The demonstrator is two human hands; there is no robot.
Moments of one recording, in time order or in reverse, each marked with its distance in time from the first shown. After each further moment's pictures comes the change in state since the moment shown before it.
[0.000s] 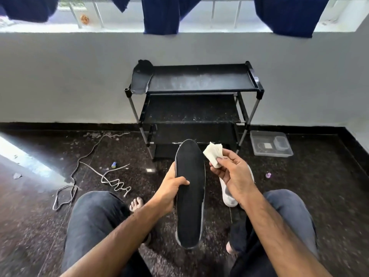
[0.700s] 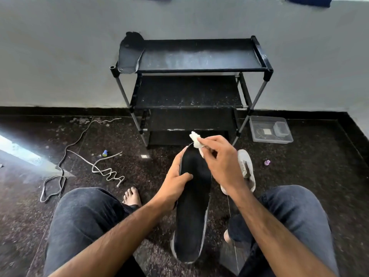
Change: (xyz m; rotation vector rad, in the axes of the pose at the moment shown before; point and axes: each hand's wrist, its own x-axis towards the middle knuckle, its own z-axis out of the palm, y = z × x) left_hand 0.025 -0.022 0.000 0.140 -0.091 0.163; right_hand 0.032 0.030 0.015 -1.042 -0.006 -0.656
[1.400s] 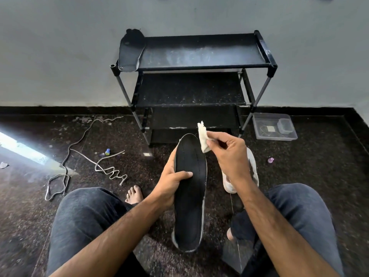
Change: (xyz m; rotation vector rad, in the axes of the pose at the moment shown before) left_hand 0.005 -0.001 -0.011 -0.180 0.036 -0.053; right_hand 0.011 -0.007 -0.008 0.292 0.059 0.238
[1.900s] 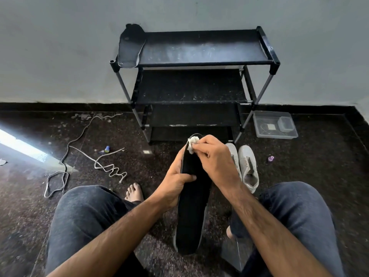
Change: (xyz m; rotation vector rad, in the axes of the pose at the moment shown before) left_hand -0.007 0.004 0.005 0.081 -0.163 -0.041; right_hand -0.008 0.020 0.024 -0.475 -0.160 -0.403
